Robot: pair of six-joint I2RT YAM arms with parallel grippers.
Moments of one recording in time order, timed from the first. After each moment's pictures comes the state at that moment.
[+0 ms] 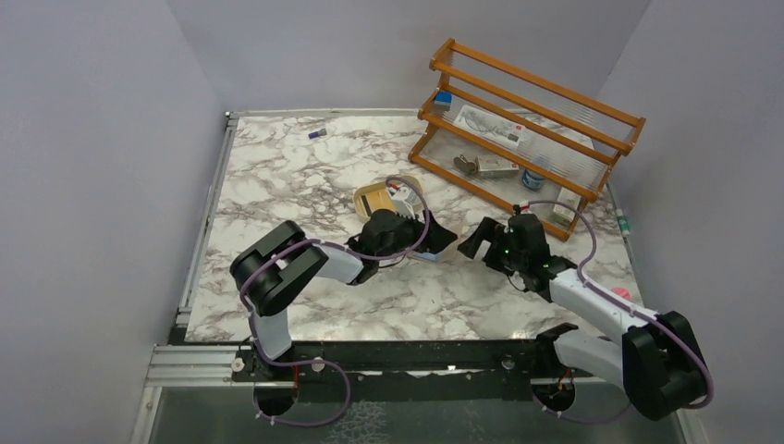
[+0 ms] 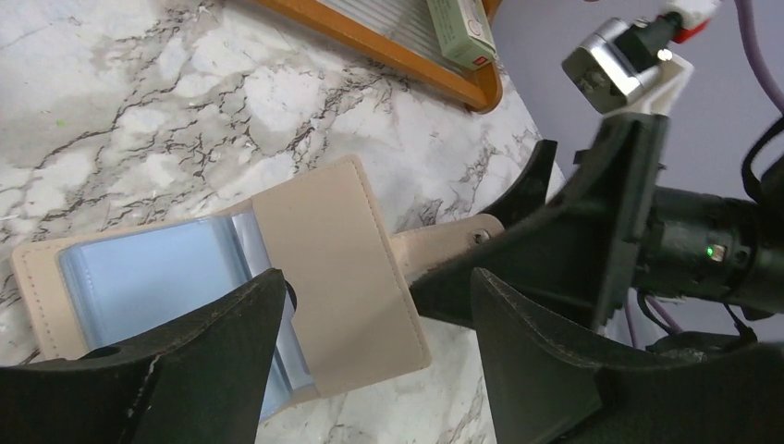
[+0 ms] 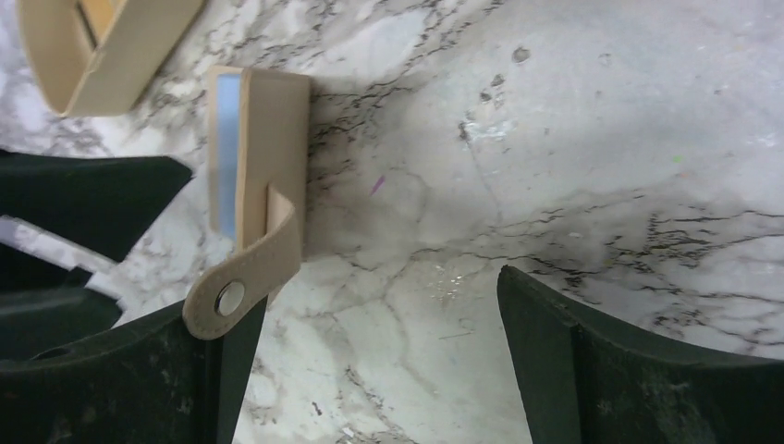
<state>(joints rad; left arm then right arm) -0.82 1.78 0.69 0.93 0.20 -0.72 0.38 1.12 0.44 -0.07 -0.05 0.74</state>
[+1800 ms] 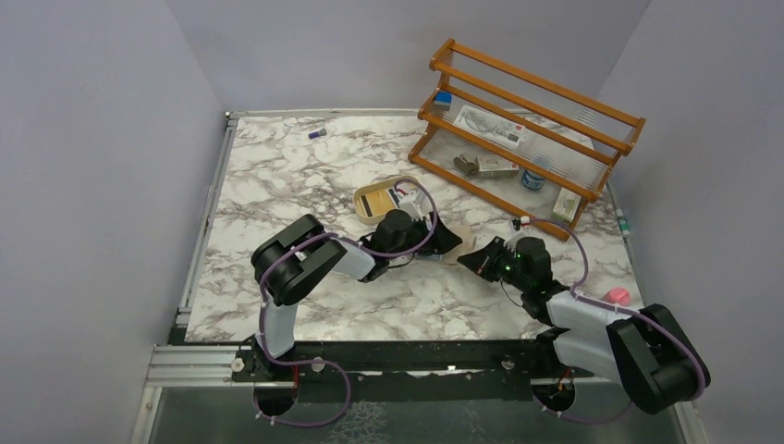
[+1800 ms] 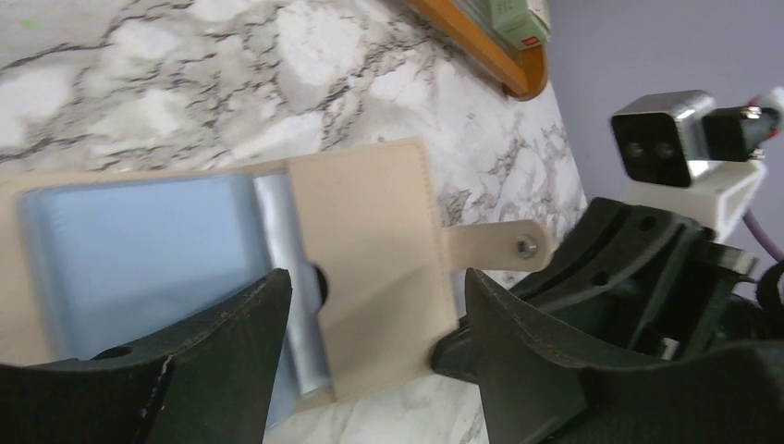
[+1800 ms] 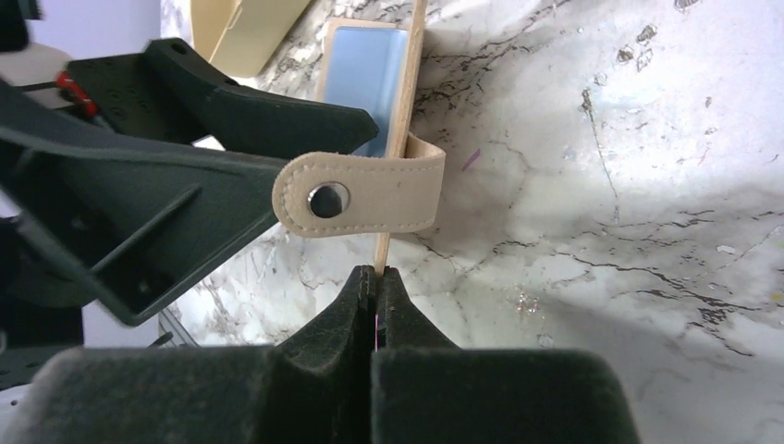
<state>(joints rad) -0.84 1.93 0.81 0.86 0.17 -0.85 0.37 1.13 0.13 0.55 -0.27 0.87</state>
